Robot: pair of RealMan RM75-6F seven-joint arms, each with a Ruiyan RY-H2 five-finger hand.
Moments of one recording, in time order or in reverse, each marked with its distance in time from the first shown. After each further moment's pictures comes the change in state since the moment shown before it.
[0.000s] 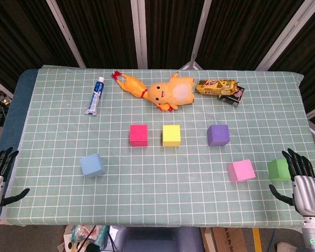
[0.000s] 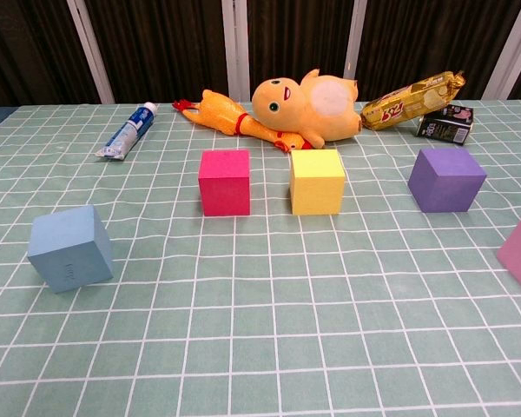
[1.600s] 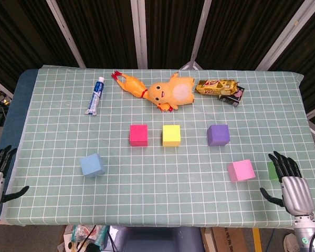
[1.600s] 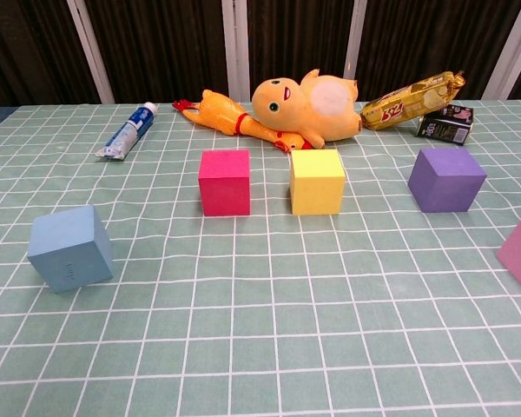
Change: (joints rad) left arm -0.018 0.006 -0.027 -0.048 -0.081 -0.050 0.045; right arm 0.028 -0.021 -0.028 0.024 -0.045 -0.044 -0.009
